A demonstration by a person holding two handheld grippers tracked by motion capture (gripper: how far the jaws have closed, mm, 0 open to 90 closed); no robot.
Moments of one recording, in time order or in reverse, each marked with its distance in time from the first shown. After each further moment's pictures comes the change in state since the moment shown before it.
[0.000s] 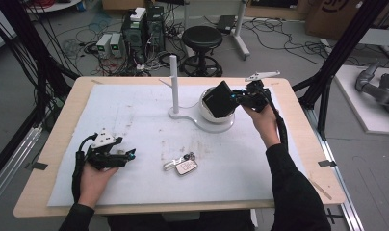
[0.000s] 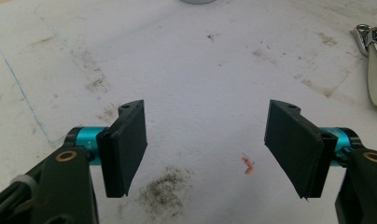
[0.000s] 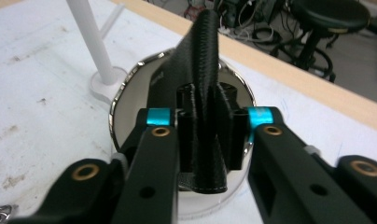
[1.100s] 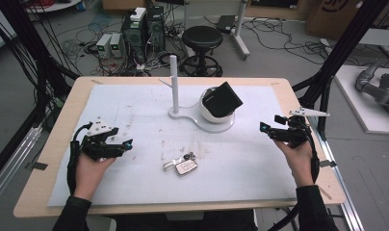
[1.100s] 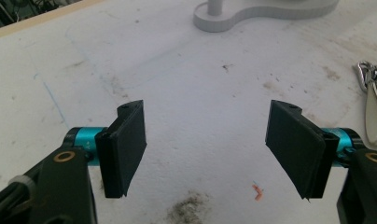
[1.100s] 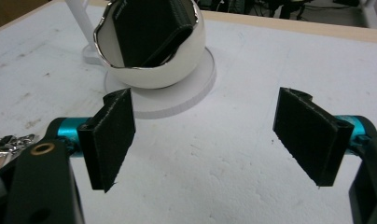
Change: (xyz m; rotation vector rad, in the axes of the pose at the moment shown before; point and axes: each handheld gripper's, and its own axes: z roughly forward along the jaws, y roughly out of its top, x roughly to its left) left arm 0.015 0.030 -0.014 -0.010 0.032 -0.056; right arm -0.017 -0.116 -0.087 -0.096 -0.044 0.215
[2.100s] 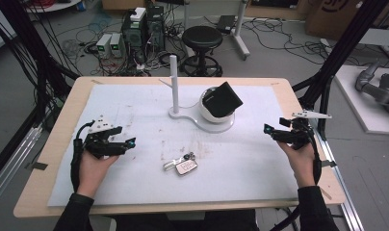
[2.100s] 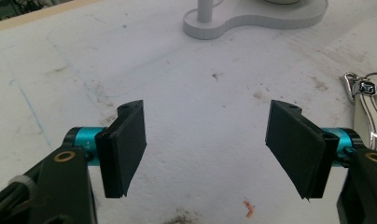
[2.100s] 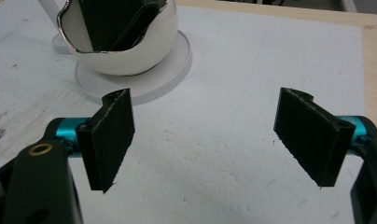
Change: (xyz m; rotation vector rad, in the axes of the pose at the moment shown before) left arm -0.003 0.003 0.011 -0.011 -0.057 0.002; right arm -0.012 -0.009 0.000 0.030 -0.062 0.021
